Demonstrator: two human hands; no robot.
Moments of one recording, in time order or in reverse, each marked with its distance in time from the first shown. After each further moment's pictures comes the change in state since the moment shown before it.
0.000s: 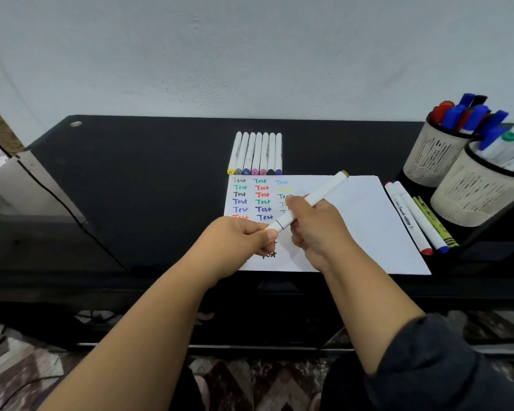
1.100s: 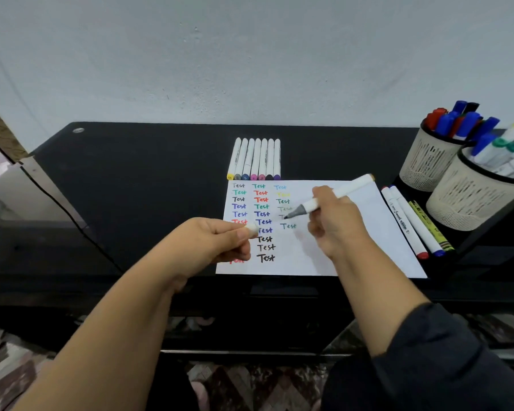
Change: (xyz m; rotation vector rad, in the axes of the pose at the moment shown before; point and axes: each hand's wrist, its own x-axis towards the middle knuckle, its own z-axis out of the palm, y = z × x) left_hand -0.011 -0.005 -0.029 -0.228 -0.078 0.000; right_hand 0.022 -0.005 -0.015 0.253 0.169 -0.014
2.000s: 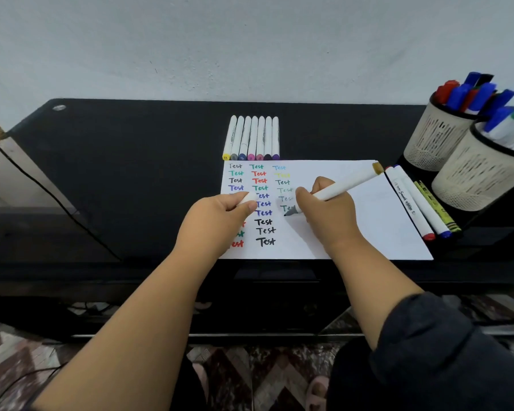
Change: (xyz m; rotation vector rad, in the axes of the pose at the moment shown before) left_hand 0.031 -0.017 0.020 0.253 0.335 0.001; right_hand 0.014 0.030 -0.015 -0.612 -0.005 -0.383
